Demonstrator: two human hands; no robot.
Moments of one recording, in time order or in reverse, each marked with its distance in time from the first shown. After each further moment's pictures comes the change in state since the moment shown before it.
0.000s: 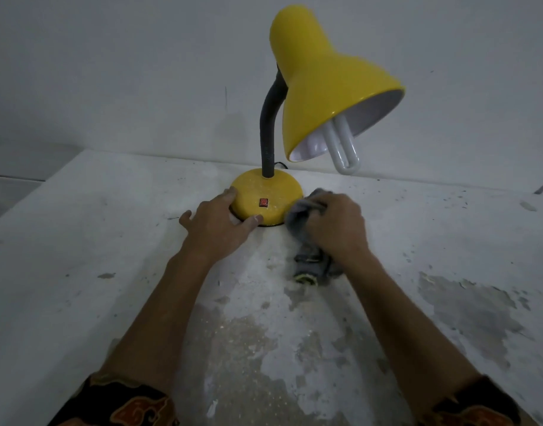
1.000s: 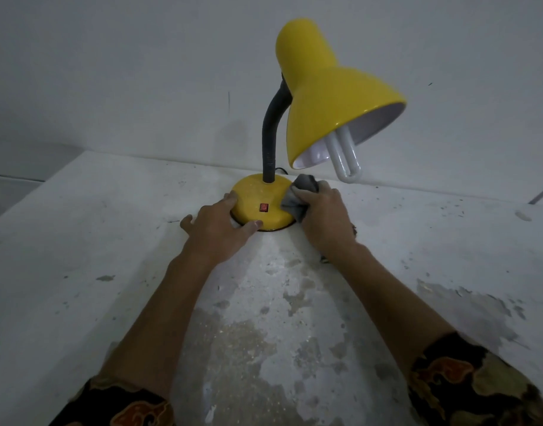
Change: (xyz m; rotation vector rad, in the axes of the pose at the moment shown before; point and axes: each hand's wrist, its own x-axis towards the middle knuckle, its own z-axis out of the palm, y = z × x) left_hand 0.002 0.001 -0.002 0.008 -0.048 -0.034; right_hand 0.034 0.014 0.023 -0.084 -0.001 -0.366
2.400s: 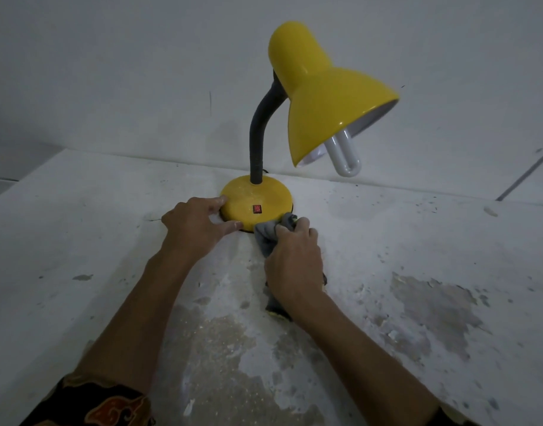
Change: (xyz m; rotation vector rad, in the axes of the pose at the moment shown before) left_hand 0.000 -0.005 0.000 -0.115 0.085 0.030; right_hand -0.076 -0.063 -0.010 -0.161 -0.087 0.307
